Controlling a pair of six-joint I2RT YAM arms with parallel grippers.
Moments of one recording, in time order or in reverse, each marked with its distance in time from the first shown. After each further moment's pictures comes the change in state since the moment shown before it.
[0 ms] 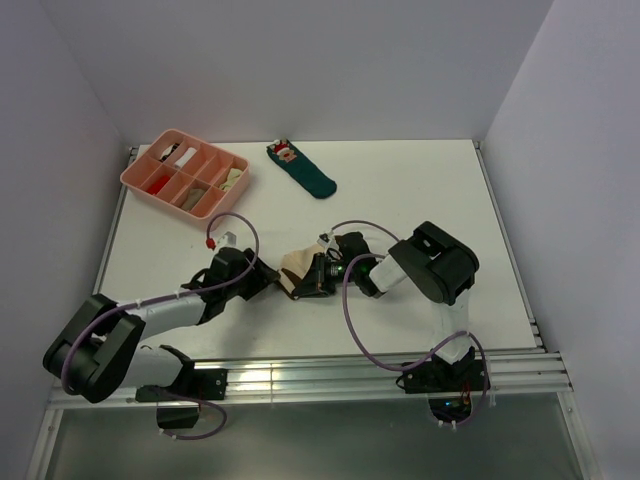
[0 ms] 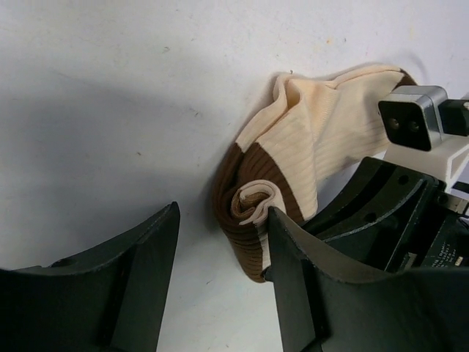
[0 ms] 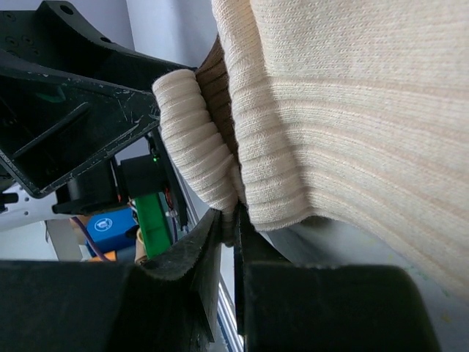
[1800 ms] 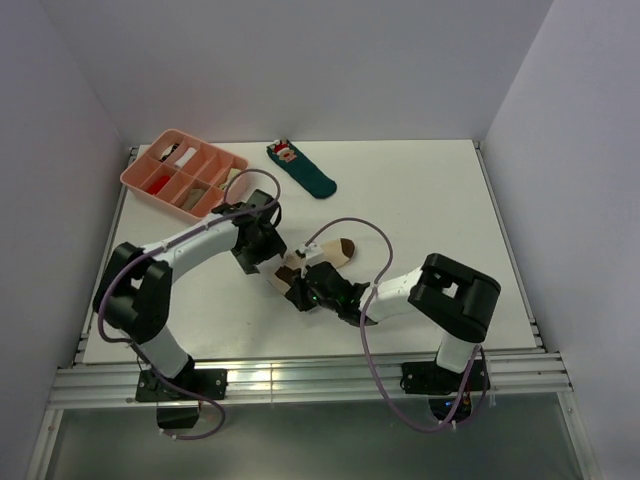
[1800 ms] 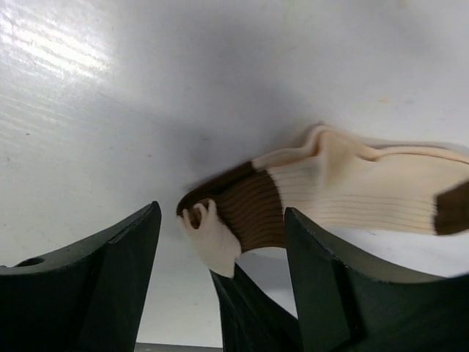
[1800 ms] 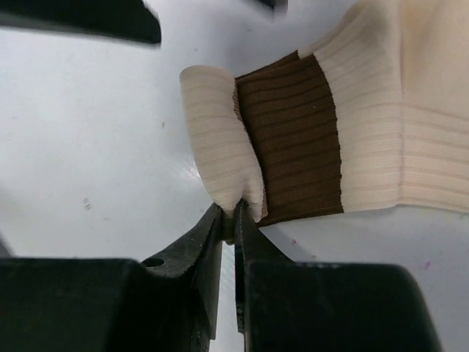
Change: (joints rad) left arm -0.003 0.397 0.788 -0.979 -0.111 -0.039; right arm 0.406 -0.248 0.001 -0.248 0.903 -0.481
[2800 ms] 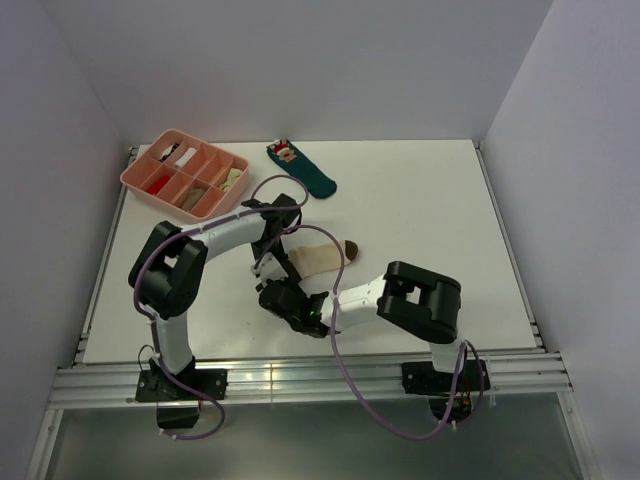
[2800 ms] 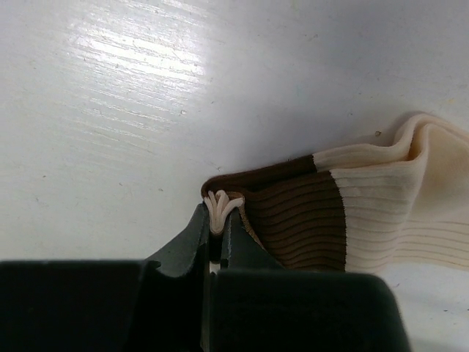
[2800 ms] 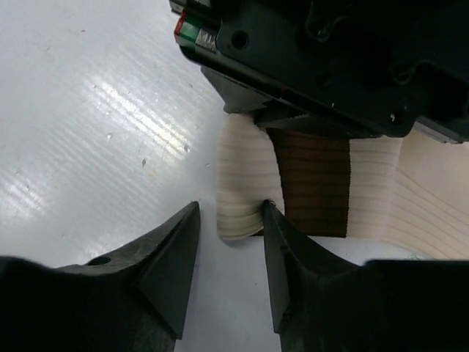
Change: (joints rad) left arm -0.068 0.198 0.142 -0.100 -0.097 0.189; right arm 0.179 0.171 0.281 -0.212 0.433 -0.323
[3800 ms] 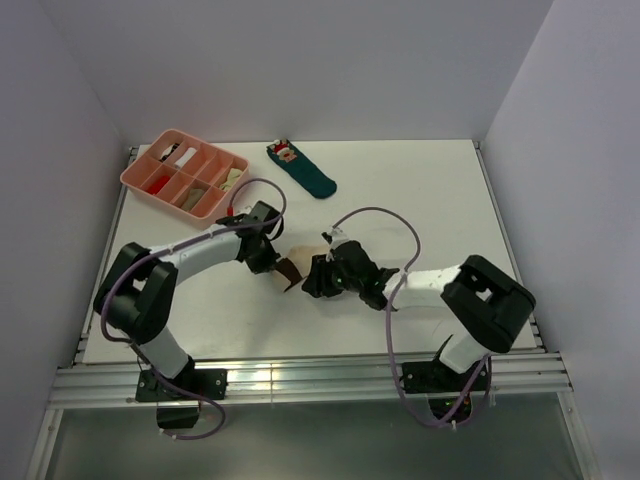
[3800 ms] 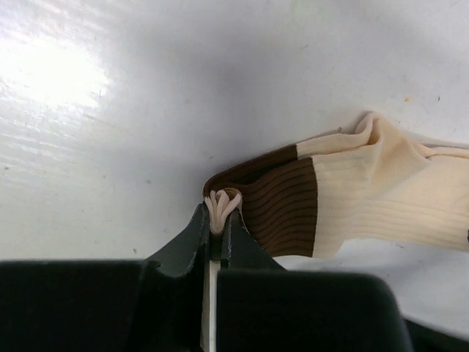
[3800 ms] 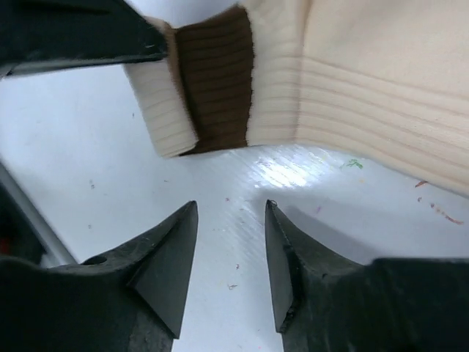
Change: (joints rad) left arm 0.051 -0.266 -0.331 0.344 0.078 -0.149; right arm -0.457 -0.303 -0.356 0.113 -0.802 0.421
